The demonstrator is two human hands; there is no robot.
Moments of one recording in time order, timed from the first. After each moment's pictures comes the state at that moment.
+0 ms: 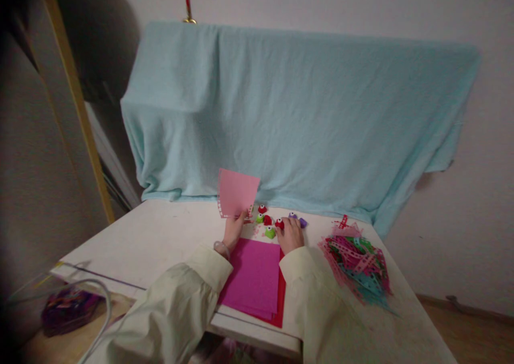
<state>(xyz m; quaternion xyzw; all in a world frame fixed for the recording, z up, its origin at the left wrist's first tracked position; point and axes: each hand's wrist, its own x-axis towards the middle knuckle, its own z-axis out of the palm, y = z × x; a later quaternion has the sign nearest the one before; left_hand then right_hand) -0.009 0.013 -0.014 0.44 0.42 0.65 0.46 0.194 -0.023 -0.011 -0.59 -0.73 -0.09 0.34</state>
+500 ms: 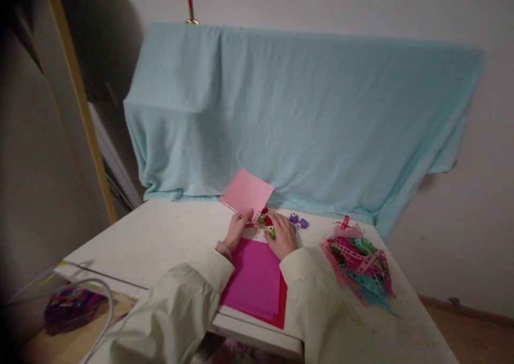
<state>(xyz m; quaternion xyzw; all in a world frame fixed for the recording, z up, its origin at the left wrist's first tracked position) -0.006 0.008 -0.008 0.46 0.37 0.58 0.56 0.160 -0.038 0.008 -0.50 -0.80 -0.05 0.34</state>
